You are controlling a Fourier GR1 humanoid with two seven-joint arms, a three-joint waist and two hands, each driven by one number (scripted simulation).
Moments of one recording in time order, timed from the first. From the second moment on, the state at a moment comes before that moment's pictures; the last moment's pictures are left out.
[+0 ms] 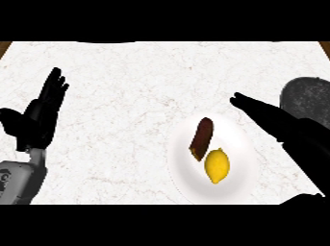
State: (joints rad) left arm -0.24 0.37 -0.12 -1.45 0.22 0.26 0.05; right arm -0.41 -0.67 0.37 -2.18 0.01 0.29 0.83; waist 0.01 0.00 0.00
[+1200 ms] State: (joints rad) left arm -0.25 0.31 -0.02 -1.43 0.14 0.17 0.05; right arm -0.34 -0.41 0.41 -1.92 0.30 0.49 0.79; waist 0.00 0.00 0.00
